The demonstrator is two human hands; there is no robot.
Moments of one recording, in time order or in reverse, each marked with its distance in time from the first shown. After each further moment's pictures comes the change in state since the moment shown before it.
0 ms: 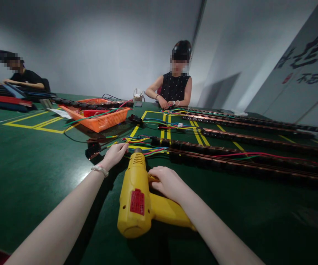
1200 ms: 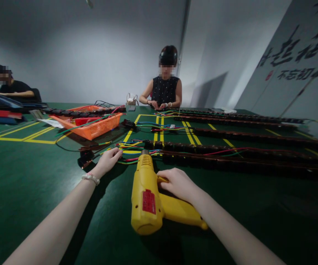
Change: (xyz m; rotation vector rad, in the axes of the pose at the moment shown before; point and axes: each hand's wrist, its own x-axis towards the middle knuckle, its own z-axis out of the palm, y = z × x) left_hand -0.004 0.004 -0.006 -0.056 -0.028 0.130; right_hand -0.034 0.032 -0.019 0.014 -0.001 0.116
